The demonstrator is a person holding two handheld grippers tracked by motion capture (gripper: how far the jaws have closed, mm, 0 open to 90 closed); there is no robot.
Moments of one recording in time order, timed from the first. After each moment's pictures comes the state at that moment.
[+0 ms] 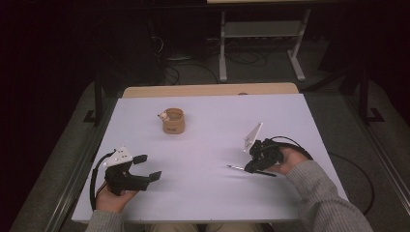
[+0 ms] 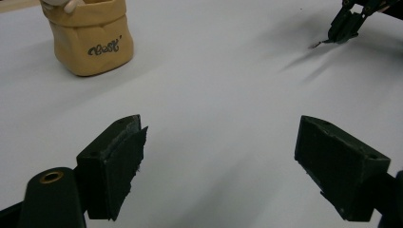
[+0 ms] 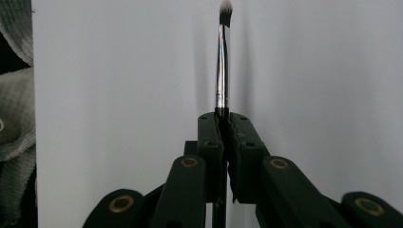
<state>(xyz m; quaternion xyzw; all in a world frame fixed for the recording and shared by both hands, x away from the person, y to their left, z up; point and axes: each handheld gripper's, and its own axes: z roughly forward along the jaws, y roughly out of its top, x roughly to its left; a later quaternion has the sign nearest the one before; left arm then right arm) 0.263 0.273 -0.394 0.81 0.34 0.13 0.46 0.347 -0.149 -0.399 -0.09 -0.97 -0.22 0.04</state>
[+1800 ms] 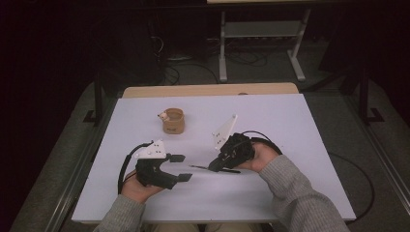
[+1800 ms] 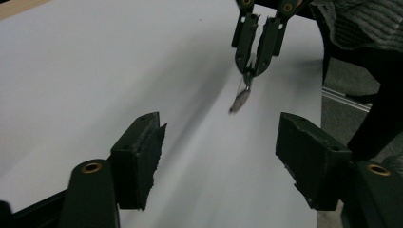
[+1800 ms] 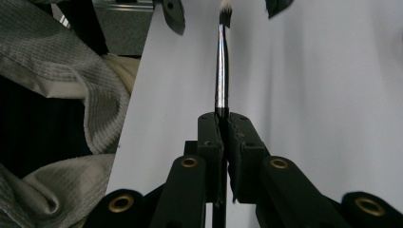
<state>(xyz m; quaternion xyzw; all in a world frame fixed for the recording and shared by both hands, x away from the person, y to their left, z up) 0.279 0.192 -0.370 0.86 0.19 0.04 0.48 0.332 -0.065 -0.348 0.03 -0.94 -0.33 0.06</state>
